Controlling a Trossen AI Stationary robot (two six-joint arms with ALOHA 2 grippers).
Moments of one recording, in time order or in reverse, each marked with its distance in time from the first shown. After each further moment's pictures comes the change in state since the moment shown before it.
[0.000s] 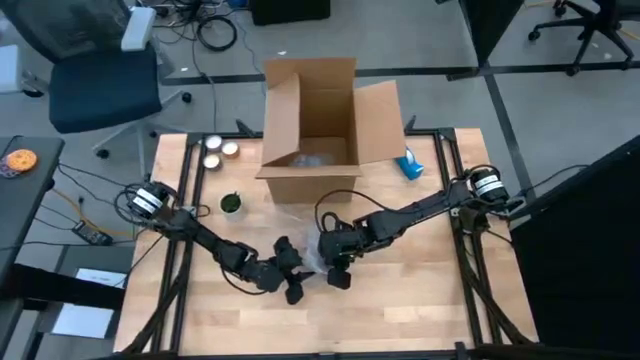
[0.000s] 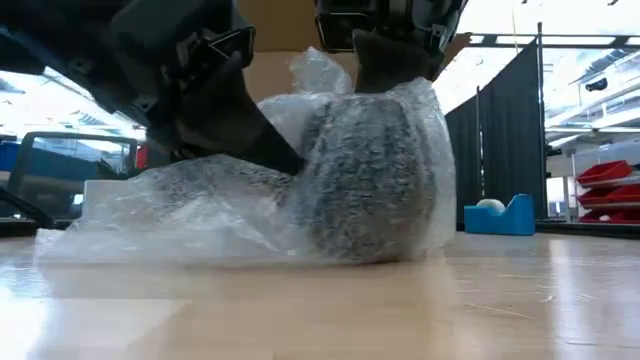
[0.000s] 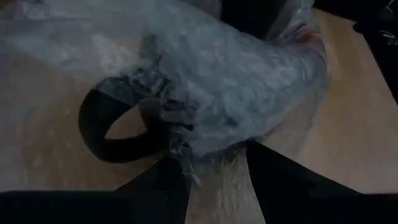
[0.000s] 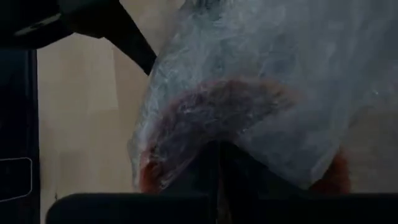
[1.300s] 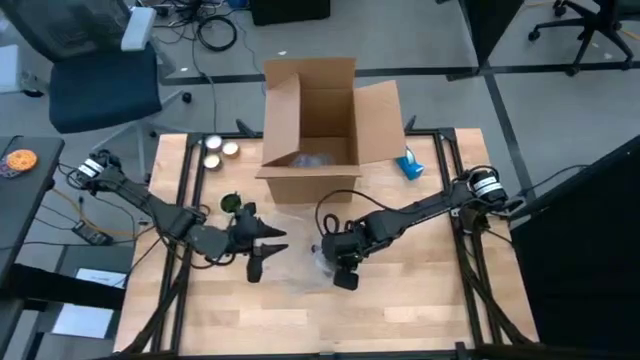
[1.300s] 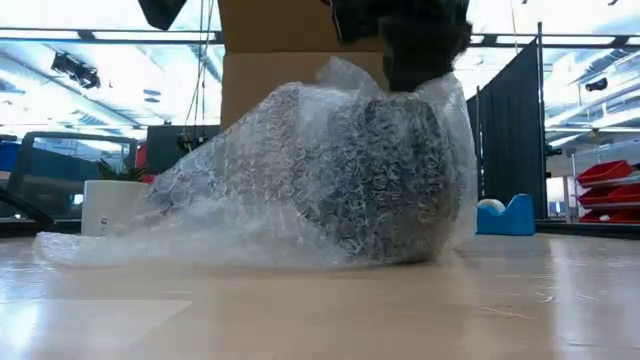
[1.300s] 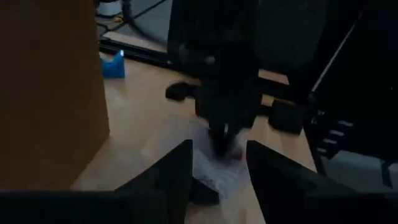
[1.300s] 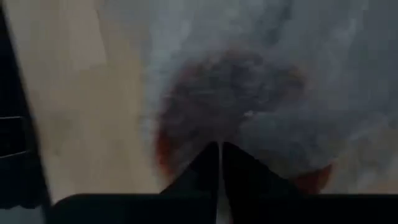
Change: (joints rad) left arm -0.044 -0.670 0.033 -0.488 -0.063 0.151; right arm 0.024 0.009 0.173 -0.302 -0.021 0.030
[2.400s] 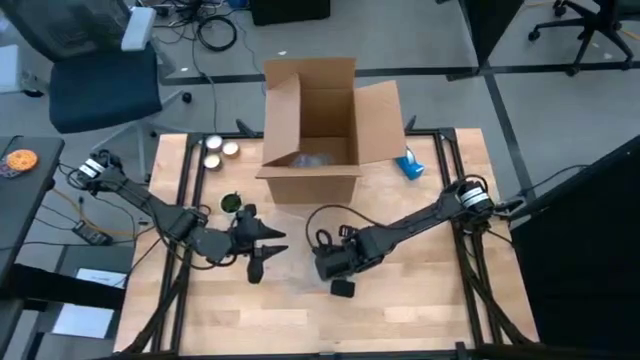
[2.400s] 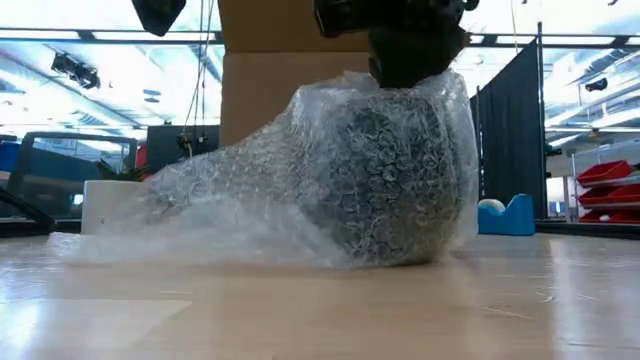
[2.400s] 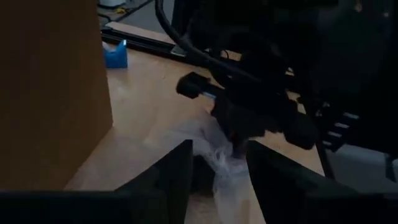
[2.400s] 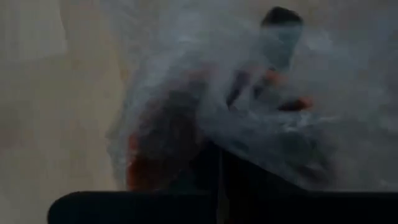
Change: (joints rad) left arm -0.001 0.014 -0.003 -0.025 -0.008 -0.030; right arm 0.073 0.143 0.121 -0.086 0.176 -0.039
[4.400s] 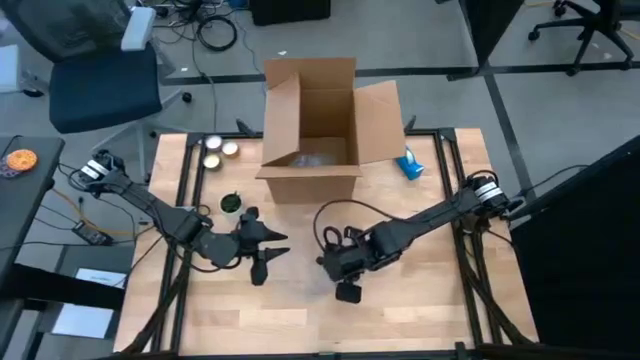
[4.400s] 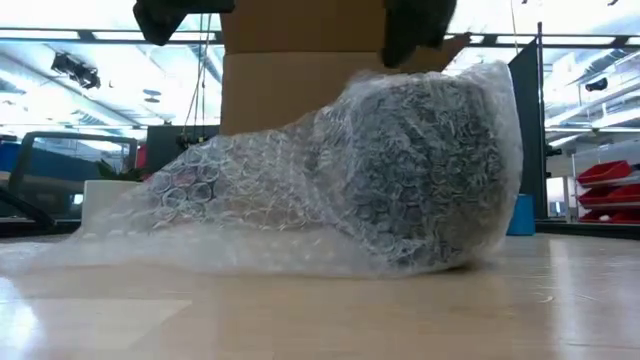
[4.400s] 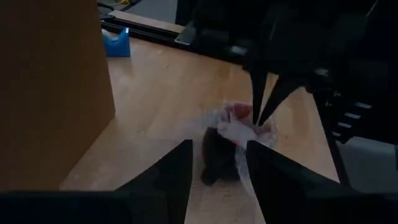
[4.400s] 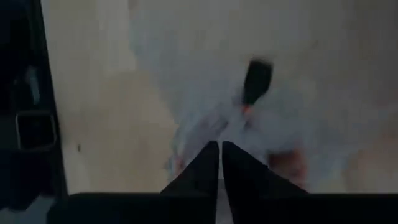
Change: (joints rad) left arm 0.000 0.037 0.000 -0.013 0.000 -0.020; right arm 0.039 -0.119 0.046 -0.008 0.015 0.044
